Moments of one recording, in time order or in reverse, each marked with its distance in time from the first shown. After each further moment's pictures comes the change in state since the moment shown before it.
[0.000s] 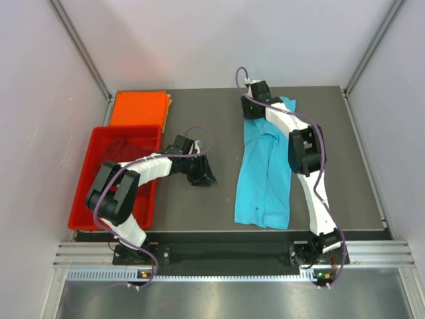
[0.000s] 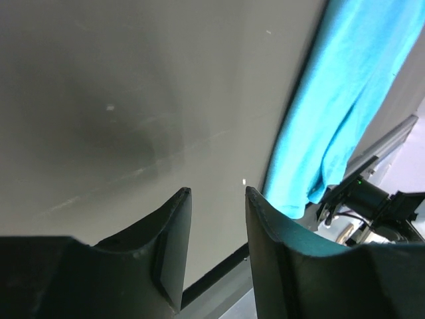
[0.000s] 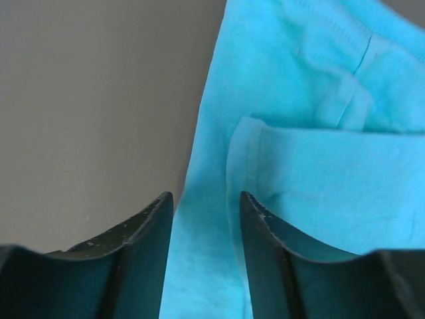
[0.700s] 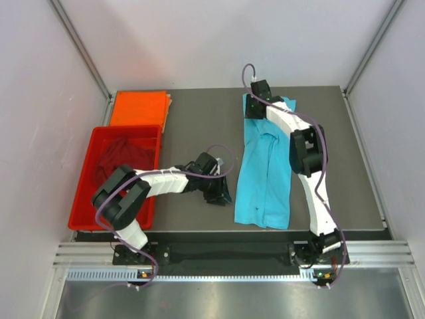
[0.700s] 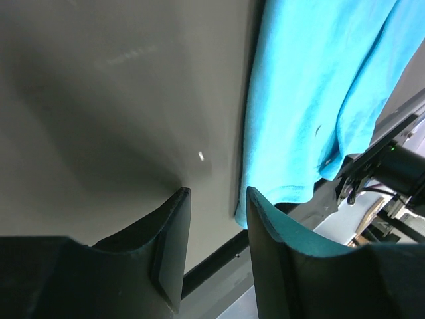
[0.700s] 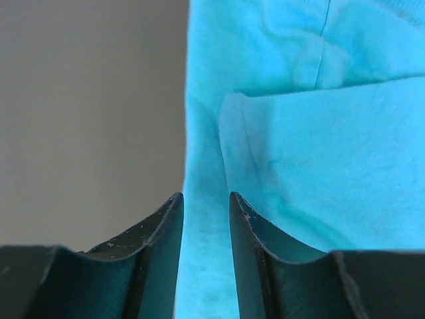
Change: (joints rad) left arm -0.283 0.001 -0.076 0.112 -0.087 -0.135; right arm 0.002 -0.063 -0.021 -0.076 0.048 0.210
